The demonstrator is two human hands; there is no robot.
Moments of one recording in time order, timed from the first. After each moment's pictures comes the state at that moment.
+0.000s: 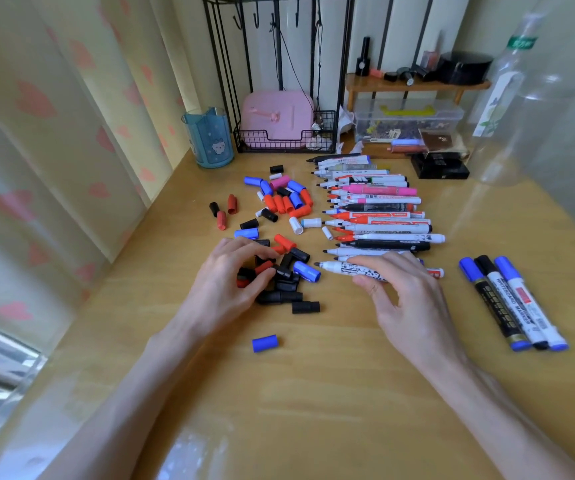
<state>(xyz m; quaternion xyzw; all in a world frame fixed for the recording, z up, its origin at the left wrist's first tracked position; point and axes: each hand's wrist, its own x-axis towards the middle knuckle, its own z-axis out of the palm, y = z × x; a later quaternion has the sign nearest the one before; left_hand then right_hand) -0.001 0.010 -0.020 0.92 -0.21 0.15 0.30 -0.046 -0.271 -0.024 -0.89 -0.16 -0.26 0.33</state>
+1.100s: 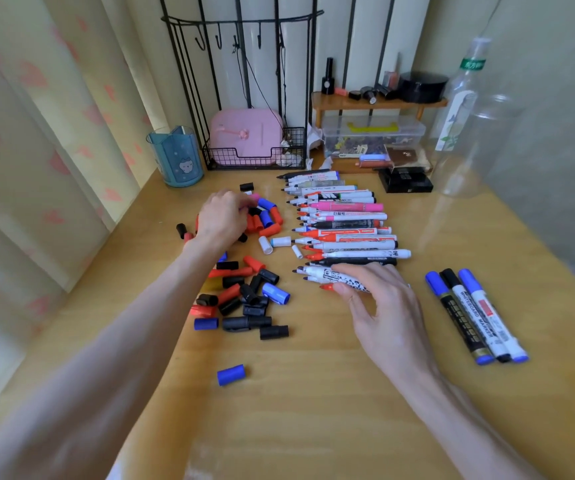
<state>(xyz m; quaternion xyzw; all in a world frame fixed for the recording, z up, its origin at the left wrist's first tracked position) 0.175 -0.036 -0.011 0.97 -0.08 0.14 0.19 -0.039 -0.282 -0.024 -0.89 -0.09 -0.28 0.35</state>
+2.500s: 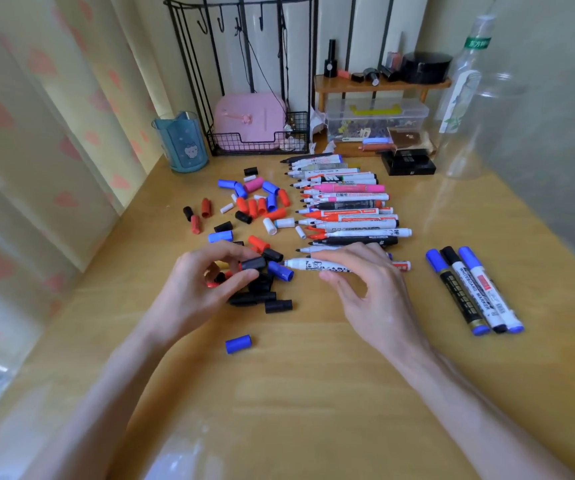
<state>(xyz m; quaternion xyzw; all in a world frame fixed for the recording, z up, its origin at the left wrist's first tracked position) -0.014 0.001 0.003 0.88 -0.21 0.08 0.42 -0.045 -0.269 -0.021 -0.87 -0.16 -0.26 0.39</state>
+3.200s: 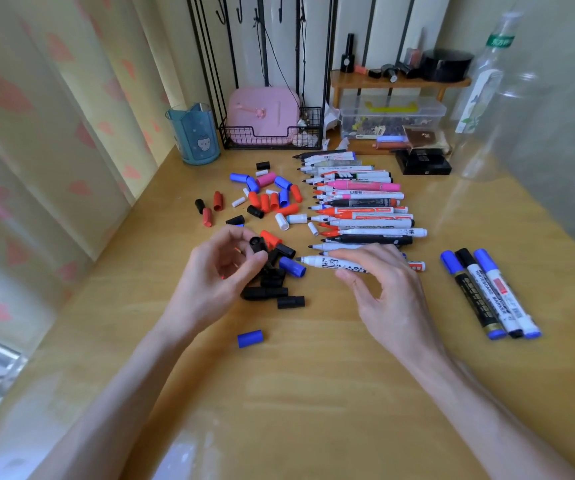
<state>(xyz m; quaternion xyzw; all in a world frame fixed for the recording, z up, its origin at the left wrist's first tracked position) -0.021 -0.010 0.001 0.82 -0.15 0.08 0.55 -0.048 -0.267 -0.021 -0.88 -0.15 -0.26 0.37</state>
